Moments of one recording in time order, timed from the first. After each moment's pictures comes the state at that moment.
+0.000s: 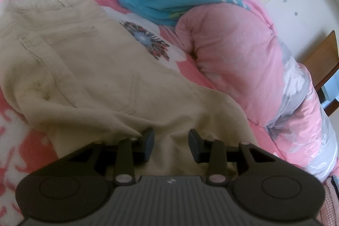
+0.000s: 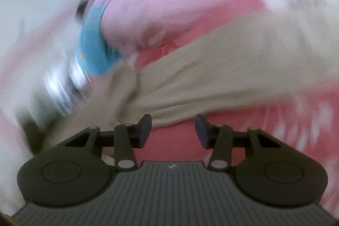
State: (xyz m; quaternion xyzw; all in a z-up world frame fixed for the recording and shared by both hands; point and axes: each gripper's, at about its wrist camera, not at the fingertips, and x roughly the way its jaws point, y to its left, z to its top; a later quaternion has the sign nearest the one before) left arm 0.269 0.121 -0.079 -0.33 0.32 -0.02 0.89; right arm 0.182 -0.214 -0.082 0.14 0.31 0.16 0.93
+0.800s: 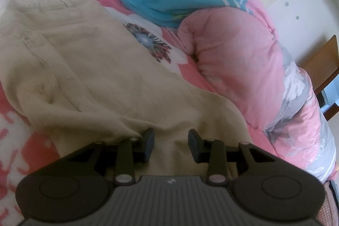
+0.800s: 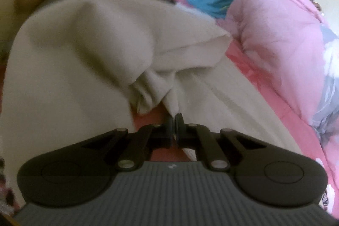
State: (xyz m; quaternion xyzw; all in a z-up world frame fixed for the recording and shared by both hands) left arm 0.269 0.124 -0.080 -0.33 0.32 -0.02 0.89; right arm 0.177 -0.098 -0.098 -0.32 0.27 0.33 0.85
